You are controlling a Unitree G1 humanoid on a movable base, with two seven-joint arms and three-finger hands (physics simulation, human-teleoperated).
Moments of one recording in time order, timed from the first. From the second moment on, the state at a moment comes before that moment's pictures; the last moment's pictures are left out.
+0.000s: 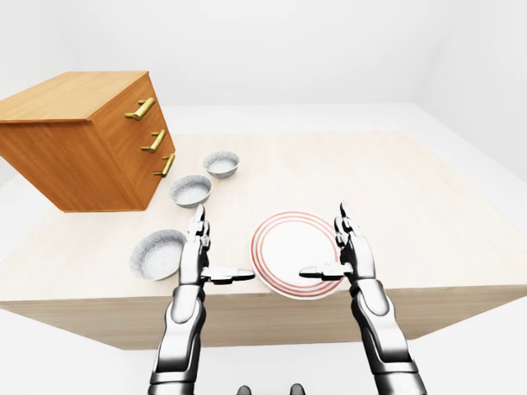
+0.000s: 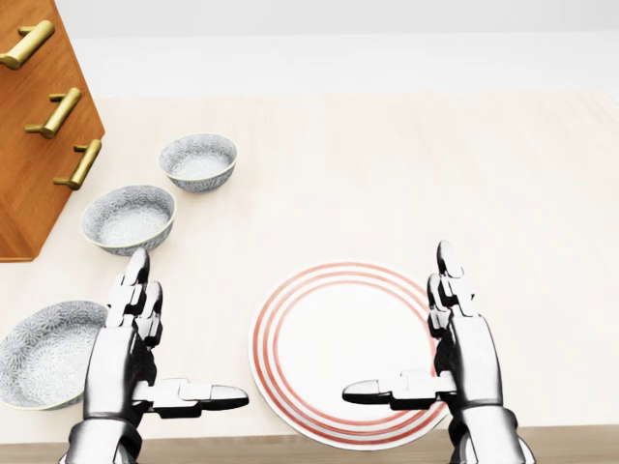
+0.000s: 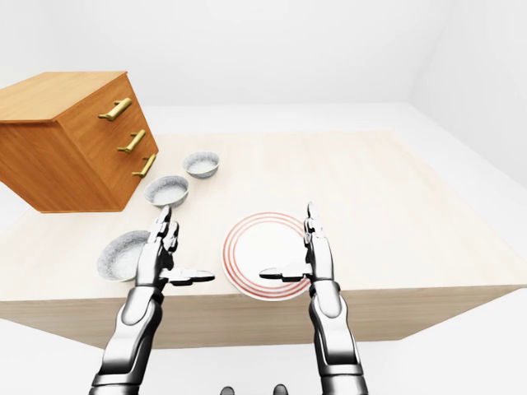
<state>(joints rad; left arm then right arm) 0.00 0.01 0.02 0.01 -0.01 -0.01 -0.01 0.00 -0.01 -0.02 0.01 0.01 0.00 0.01</state>
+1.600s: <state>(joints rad) -0.02 0.02 0.05 0.09 -0.01 -0.05 -0.02 0.01 -0.39 -0.74 -0.09 0.13 0.09 0.27</state>
